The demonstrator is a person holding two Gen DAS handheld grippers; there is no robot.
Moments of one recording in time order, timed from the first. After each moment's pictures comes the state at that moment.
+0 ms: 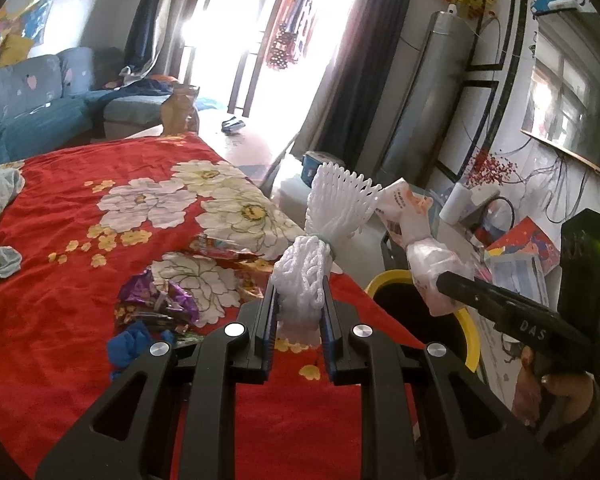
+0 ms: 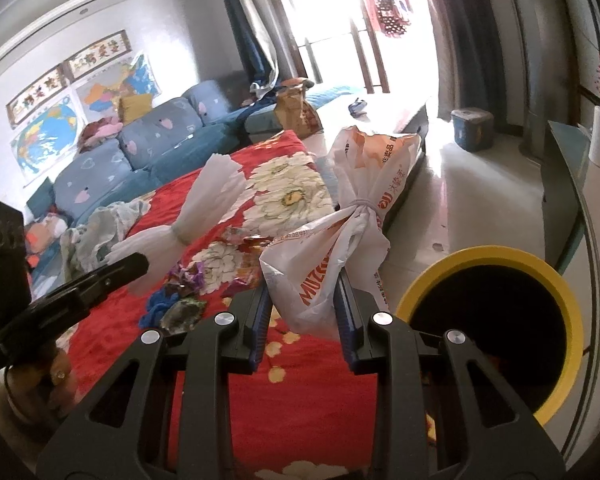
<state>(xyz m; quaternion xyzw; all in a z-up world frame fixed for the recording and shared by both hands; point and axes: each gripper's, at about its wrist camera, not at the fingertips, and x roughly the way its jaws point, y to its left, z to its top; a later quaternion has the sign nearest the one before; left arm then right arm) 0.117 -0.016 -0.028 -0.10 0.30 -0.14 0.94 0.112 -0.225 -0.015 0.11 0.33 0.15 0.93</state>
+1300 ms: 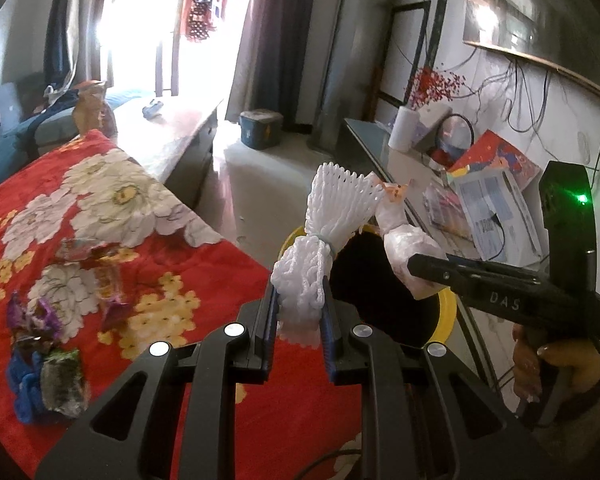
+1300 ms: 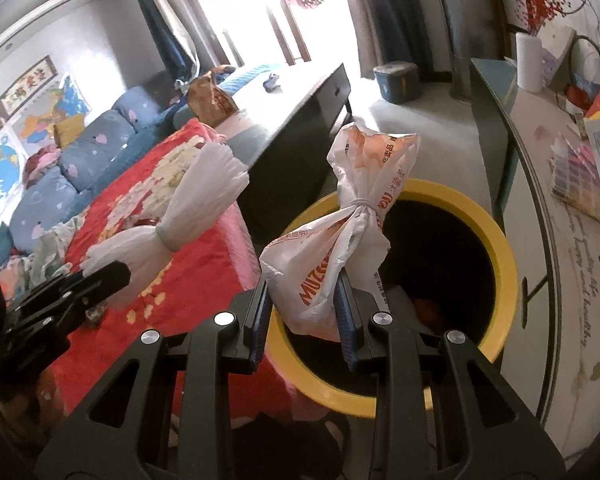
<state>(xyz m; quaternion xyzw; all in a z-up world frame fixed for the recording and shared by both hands) 0.141 -0.156 -0.063 0.01 0.35 -0.24 0.91 0.101 -0.329 -0.069 0.17 0.39 0.03 0.90</state>
